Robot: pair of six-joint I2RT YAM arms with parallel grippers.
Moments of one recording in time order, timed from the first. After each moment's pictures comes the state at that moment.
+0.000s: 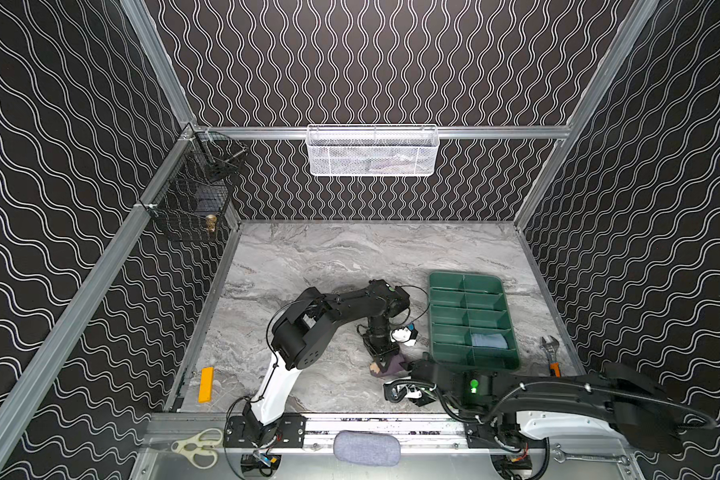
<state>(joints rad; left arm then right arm) -0.88 2.16 1.52 -1.22 0.45 0.31 1.29 1.16 0.41 -0.12 0.33 -0.68</state>
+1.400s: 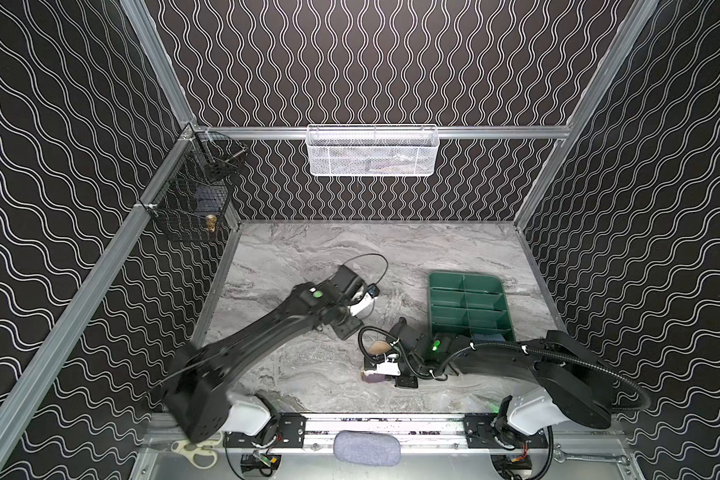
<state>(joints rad) -0.73 1.31 1.09 -0.85 -0.12 0.29 1.03 1.53 0.74 -0.36 -0.26 -0.53</state>
